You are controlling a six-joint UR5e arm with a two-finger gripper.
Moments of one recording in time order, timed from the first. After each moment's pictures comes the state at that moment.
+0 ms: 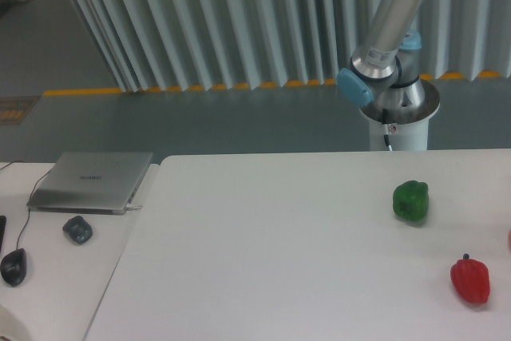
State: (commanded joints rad) arm 3.02 -2.01 -1.45 -1.10 1.48 2.06
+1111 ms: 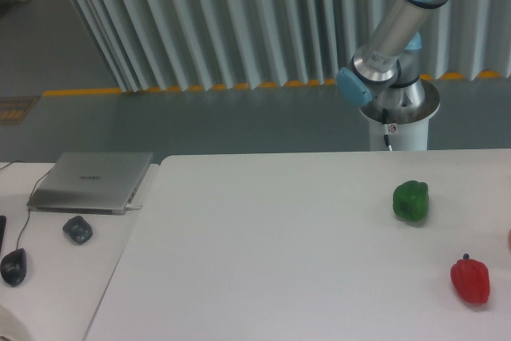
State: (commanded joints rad) arm 2.98 -2.11 -1.45 -0.92 1.59 2.04
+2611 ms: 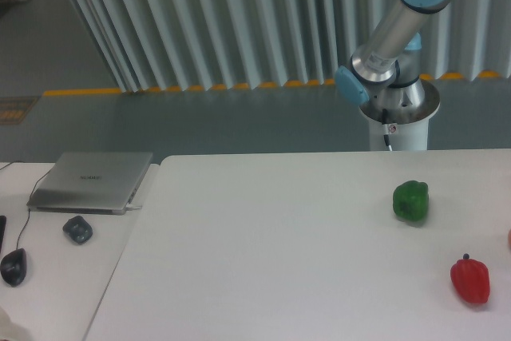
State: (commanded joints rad) arm 2.93 -2.08 -1.45 -0.98 1.71 1.94
